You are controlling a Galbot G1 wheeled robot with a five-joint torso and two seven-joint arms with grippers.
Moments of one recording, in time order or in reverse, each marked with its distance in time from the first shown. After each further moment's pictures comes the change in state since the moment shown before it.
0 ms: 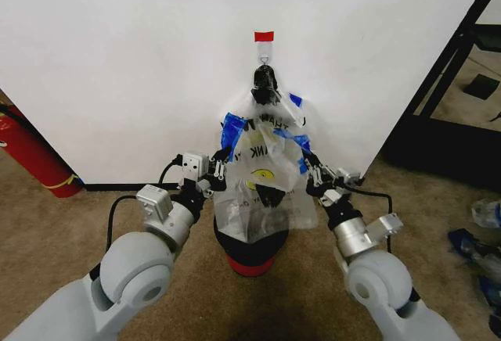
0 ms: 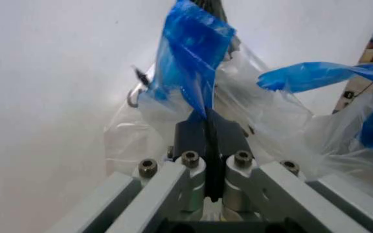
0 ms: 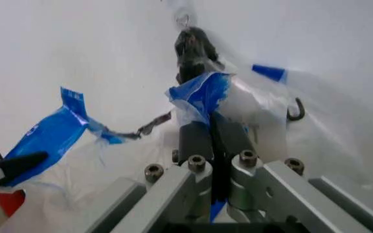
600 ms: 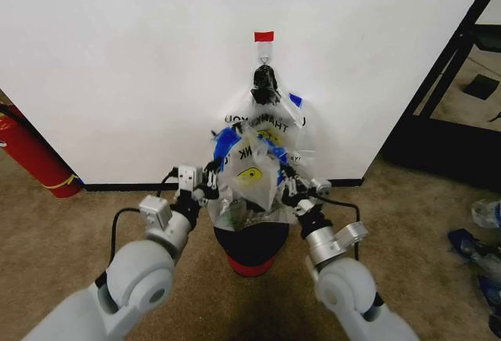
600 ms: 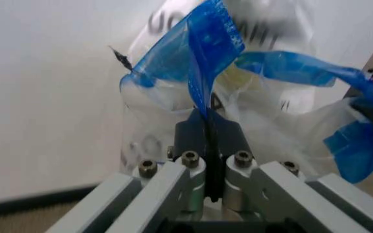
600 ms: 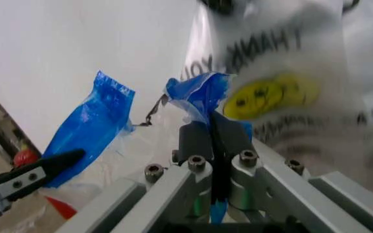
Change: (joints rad) left arm 0.209 -0.012 -0.041 0.020 0.054 -0.045 0.004; right arm -0.073 0.120 -0.142 -0.087 -0.080 0.041 0.006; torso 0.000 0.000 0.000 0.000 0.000
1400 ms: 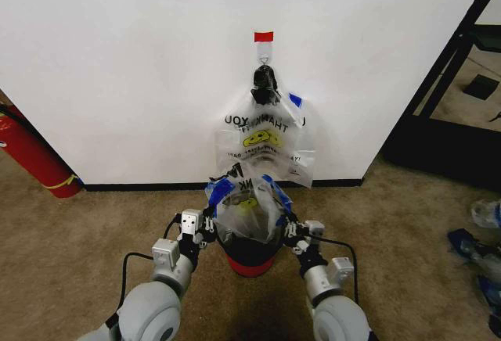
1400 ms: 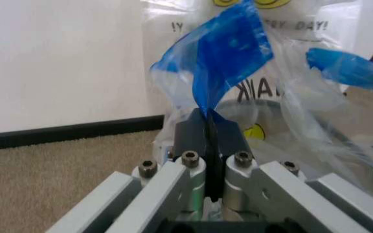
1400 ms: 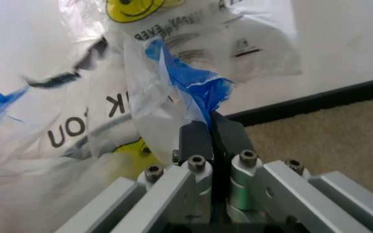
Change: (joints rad) left arm 0.162 -0.009 0.028 0.001 0.086 0.027 -0.071; right arm -0.186 -0.029 0.067 0.011 -0.055 -0.107 0.191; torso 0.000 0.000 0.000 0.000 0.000
